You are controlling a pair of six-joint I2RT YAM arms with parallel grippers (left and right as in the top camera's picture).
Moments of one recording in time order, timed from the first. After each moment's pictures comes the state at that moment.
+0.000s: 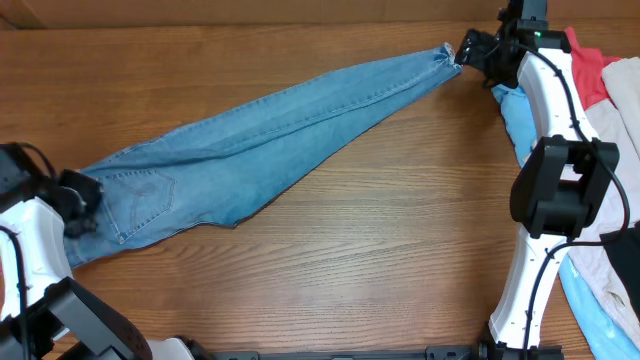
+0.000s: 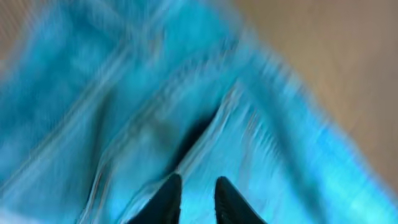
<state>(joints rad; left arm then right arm) 0.65 1.58 1.11 -0.71 0.15 -0.54 -0.11 2.37 2.13 -0.77 -0.11 0.31</state>
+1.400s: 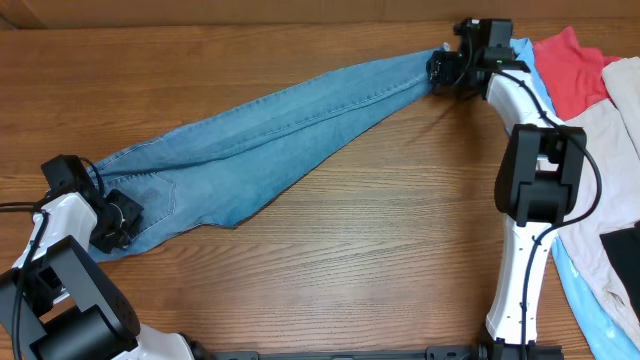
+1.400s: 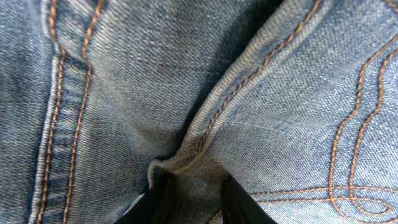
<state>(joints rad) 0.55 1.73 0.95 -0.62 0.03 -0.43 -0.06 2.51 1.99 -0.38 -0.26 0.02</state>
